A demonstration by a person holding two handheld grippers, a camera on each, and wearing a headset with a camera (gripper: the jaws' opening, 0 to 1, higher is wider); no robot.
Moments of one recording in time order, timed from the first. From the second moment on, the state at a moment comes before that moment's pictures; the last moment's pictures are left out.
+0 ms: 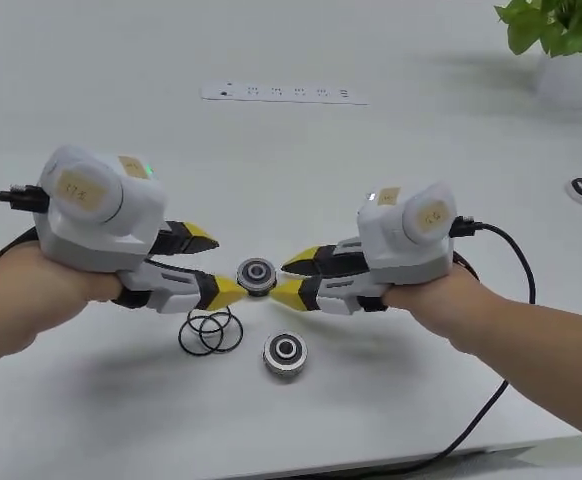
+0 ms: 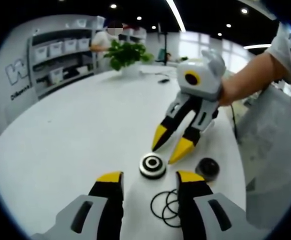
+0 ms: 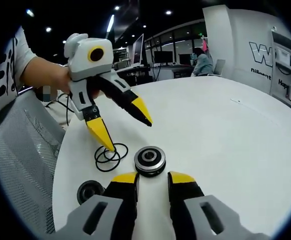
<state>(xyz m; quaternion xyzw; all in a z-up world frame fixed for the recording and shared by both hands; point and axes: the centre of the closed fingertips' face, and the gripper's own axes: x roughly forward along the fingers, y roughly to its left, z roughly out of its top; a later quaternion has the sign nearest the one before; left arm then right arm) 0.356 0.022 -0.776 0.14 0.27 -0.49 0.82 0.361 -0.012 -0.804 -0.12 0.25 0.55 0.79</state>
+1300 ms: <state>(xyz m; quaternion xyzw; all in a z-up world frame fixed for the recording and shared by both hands) 0.361 -0.002 -0.789 0.14 0.27 -0.51 0.81 0.359 -0.008 -0.808 -0.10 0.25 0.55 0.79</state>
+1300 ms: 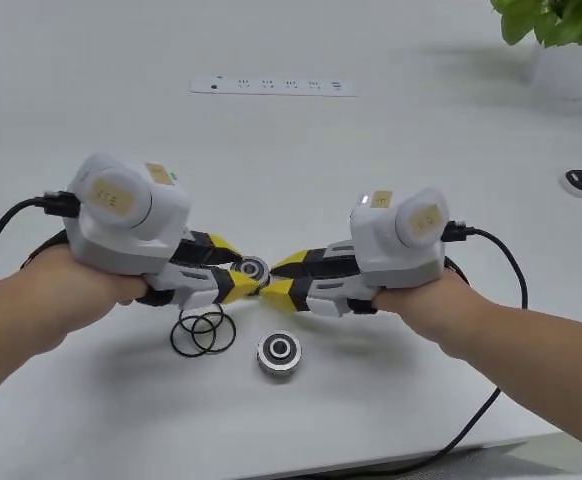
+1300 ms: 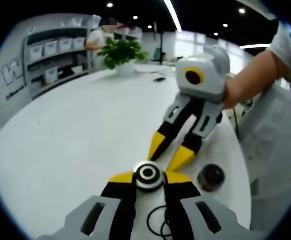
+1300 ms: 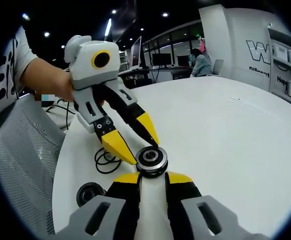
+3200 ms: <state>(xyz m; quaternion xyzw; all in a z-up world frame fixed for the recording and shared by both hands) 0.363 -0.007 -0.790 0.17 0.24 -0.50 0.81 0.360 -0.018 -0.809 0.08 0.32 0.50 0.80</state>
